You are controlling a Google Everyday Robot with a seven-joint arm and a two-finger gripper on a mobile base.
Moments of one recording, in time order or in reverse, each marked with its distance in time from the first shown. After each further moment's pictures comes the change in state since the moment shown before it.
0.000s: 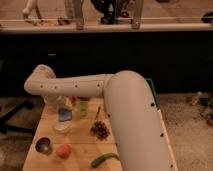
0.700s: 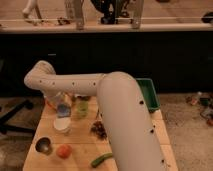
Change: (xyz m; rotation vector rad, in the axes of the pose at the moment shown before) arm 0.021 -0.007 0.005 -0.001 -0.016 0.021
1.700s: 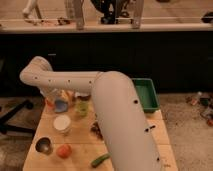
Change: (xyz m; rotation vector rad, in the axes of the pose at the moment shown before) arm 0.031 -0.016 -0.024 0.013 0.063 -0.035
